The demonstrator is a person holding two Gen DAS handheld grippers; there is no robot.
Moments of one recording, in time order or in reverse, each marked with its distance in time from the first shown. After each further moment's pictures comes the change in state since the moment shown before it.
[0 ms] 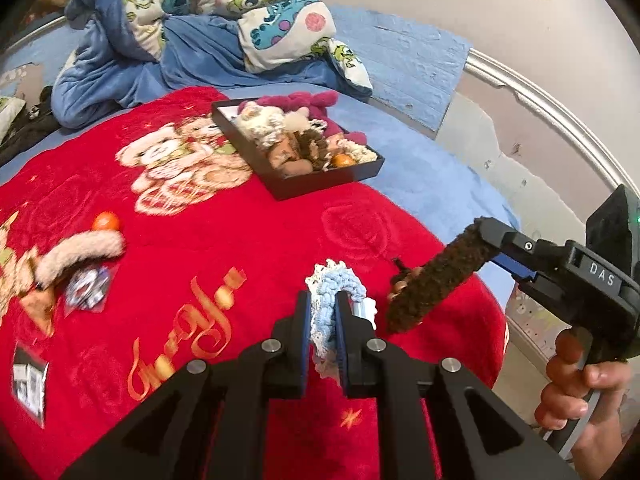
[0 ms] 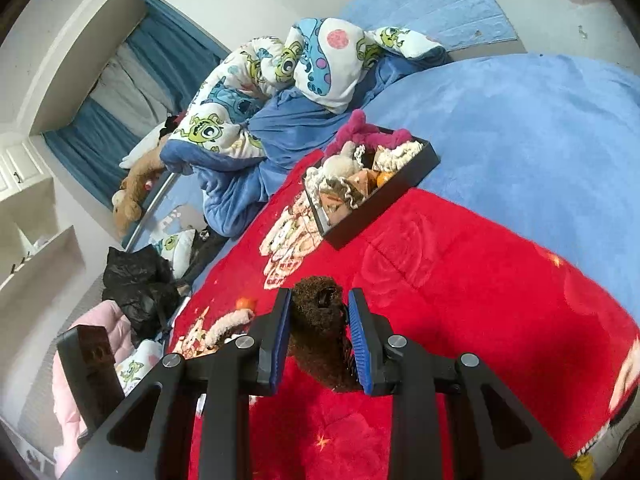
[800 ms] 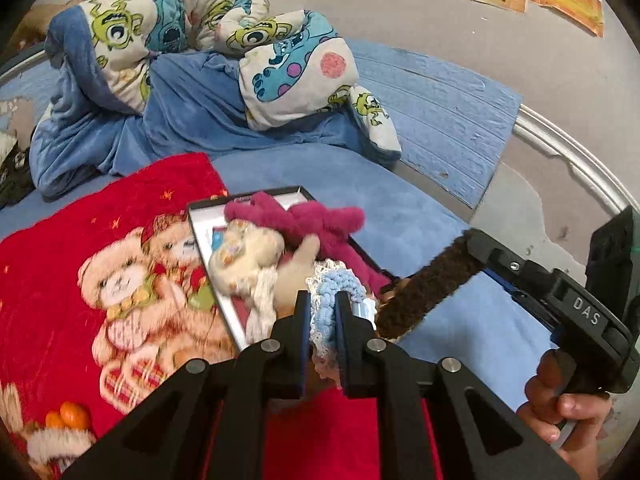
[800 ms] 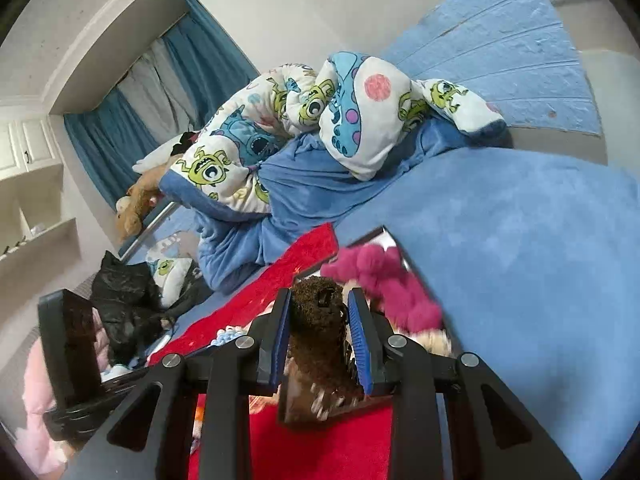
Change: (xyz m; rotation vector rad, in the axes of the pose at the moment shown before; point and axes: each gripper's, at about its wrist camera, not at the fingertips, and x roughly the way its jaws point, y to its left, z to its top) left arm 0.123 0.004 0.209 -0.027 -0.137 0.083; right arm 0.127 -0.023 0.190 -0.191 -0.105 0.056
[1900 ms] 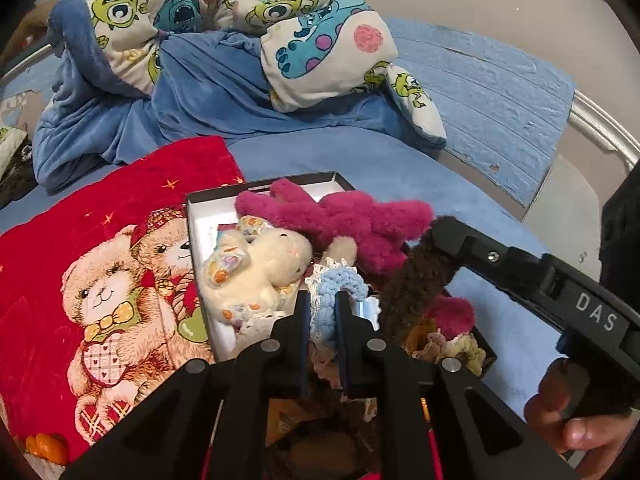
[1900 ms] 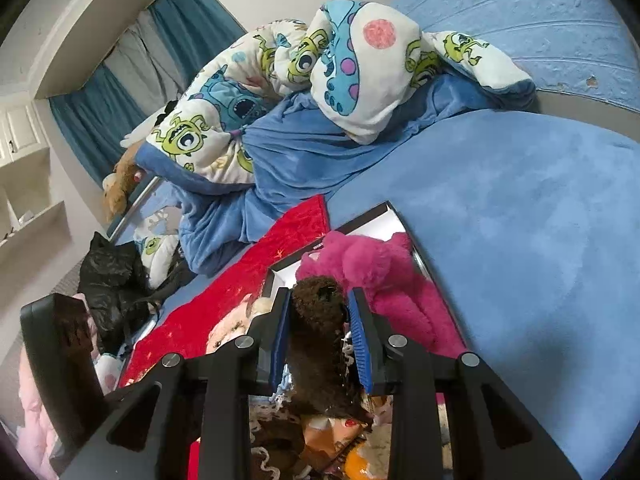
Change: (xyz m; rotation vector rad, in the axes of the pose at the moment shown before) left arm 0.098 0.012 0.004 -0.022 0.036 0.116; right arm 0.114 -0.029 0.010 0.005 0.131 0.009
